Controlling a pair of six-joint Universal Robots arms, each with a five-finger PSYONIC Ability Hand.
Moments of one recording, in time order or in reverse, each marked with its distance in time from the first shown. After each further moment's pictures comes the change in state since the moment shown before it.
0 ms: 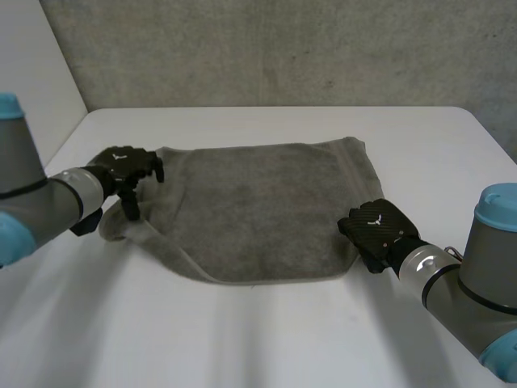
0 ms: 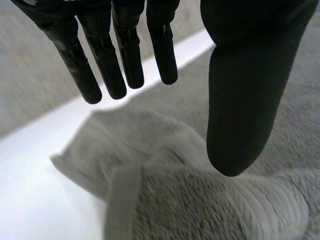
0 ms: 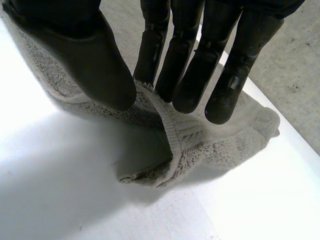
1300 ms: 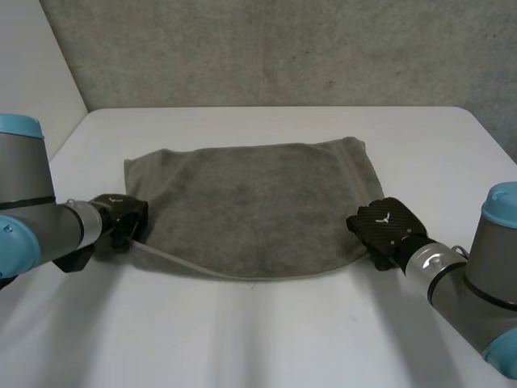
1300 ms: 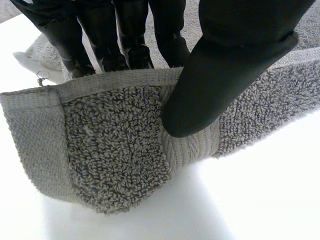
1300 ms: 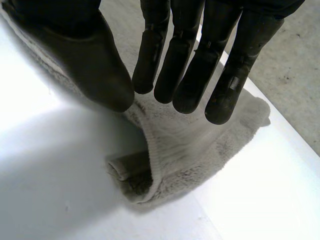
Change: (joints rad) left arm 0.011 -0.055 -0.055 -0.141 -0.121 0.073; right arm -0.029 0.001 0.004 -0.006 0.012 -0.002; left_hand 0.602 0.613 0.611 0.614 0.610; right_hand -0.036 -0.039 -0.036 -0.040 -0.035
